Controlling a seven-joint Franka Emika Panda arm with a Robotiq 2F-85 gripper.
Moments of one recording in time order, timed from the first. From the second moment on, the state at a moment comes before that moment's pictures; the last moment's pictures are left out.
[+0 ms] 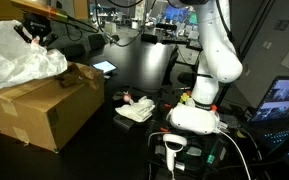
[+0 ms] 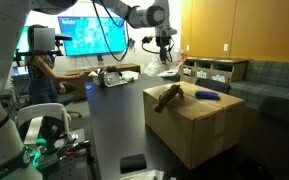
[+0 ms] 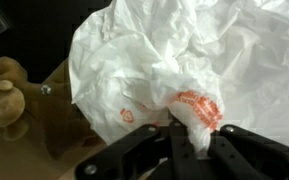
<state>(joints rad) 0.26 0.51 0.10 -1.35 0.02 2.06 1.02</state>
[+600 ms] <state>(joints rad) 0.27 0.71 0.04 -1.10 0.02 1.94 1.24</state>
